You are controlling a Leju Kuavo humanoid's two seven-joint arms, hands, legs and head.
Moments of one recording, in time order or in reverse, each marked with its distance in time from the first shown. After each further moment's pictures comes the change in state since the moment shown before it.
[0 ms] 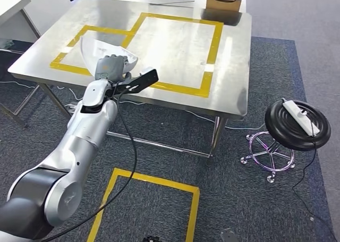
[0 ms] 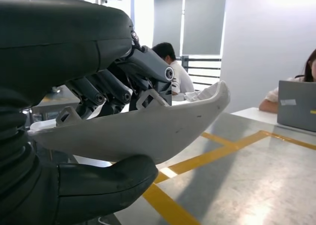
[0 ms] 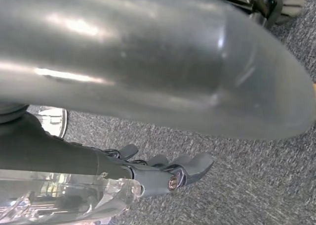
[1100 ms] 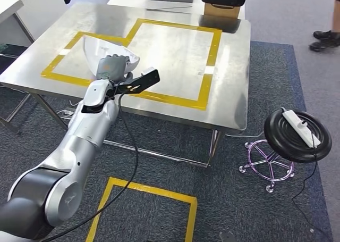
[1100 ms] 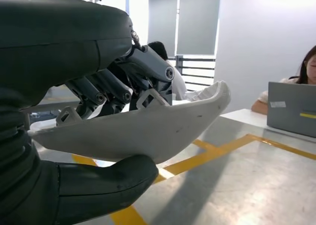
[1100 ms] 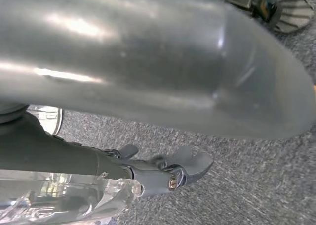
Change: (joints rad) left arm 0.002 -0.001 -0.003 -0.004 0.000 -0.005 -0.002; right arm -0.001 0.002 0.007 0.000 0.000 0.001 0.002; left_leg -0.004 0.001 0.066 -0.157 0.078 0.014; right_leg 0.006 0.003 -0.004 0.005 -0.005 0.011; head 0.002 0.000
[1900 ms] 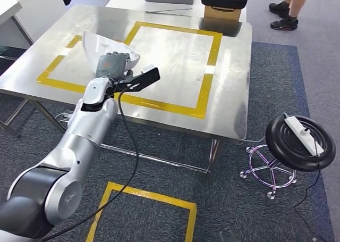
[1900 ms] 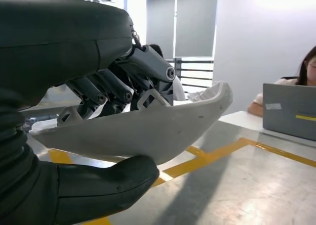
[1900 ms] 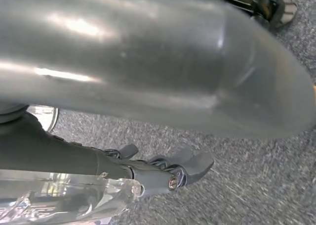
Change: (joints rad) left arm -0.003 0.002 -0.001 -0.005 0.000 -0.003 -0.002; right arm 0.000 0.002 0.000 0.000 0.001 0.000 -0.002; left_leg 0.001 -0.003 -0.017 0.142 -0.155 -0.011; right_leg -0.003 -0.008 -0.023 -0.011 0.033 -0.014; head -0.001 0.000
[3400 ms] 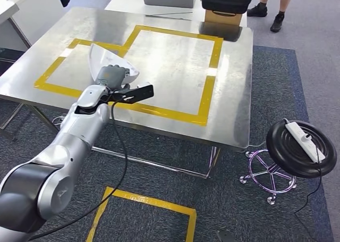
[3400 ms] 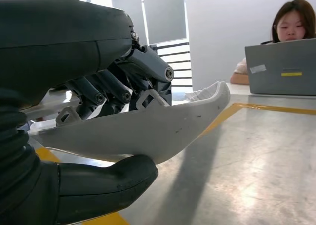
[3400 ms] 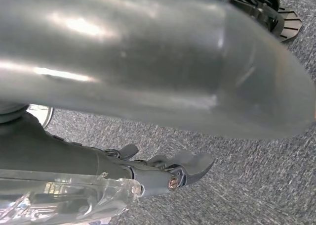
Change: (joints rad) left arm -0.015 0.074 -0.024 0.142 0.001 -0.042 -0.155; right arm -0.008 0.001 0.018 0.000 0.013 0.029 -0.006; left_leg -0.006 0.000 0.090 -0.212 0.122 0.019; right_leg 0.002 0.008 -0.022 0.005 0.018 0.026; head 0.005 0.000
